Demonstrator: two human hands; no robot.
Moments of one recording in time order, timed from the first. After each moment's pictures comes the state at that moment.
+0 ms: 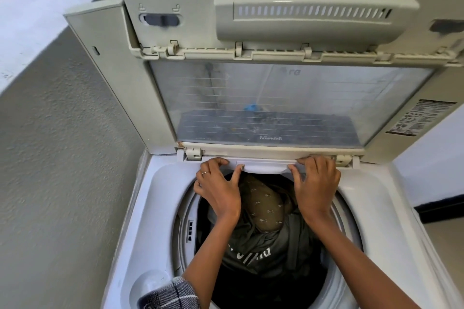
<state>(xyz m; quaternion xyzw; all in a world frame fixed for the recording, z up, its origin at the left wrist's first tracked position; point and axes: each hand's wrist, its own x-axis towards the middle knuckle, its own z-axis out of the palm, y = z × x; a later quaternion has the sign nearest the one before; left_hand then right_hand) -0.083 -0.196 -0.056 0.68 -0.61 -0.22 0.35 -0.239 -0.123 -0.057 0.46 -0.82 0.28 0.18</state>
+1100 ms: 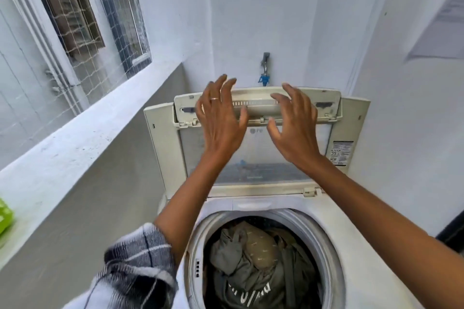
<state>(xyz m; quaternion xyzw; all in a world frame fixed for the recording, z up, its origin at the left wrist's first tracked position) -0.075 -0.211 0.214 0.37 -0.78 -0.02 0.50 -0.202 -0.126 0.207 0.55 -0.70 0.37 0.25</state>
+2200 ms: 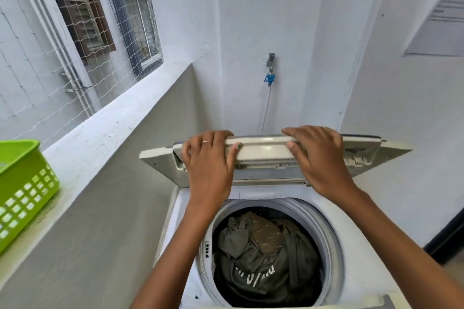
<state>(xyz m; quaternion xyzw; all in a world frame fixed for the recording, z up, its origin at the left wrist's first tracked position) 0.015 -0.124 0.172 0.43 -0.80 0.05 0.42 -0.167 -0.024 0.197 0.61 -0.71 0.31 0.17</state>
